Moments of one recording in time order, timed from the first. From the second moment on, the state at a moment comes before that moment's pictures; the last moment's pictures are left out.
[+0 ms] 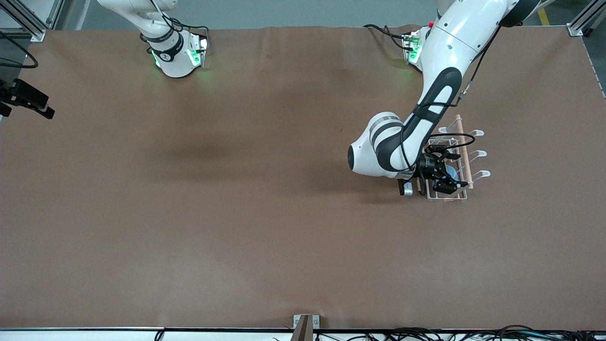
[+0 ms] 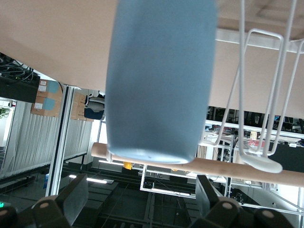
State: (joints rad) left arm -0.31 0.66 -0.31 -1.73 1.16 1.28 0.43; right arm -0.05 -0.06 -0.03 -1.56 0.01 1.51 0.00
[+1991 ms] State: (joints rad) left arm -0.05 0.31 -0.33 -1.17 0.29 1.39 -0.12; right arm -0.06 -0.06 -0.03 -1.56 0.01 1.51 0.00
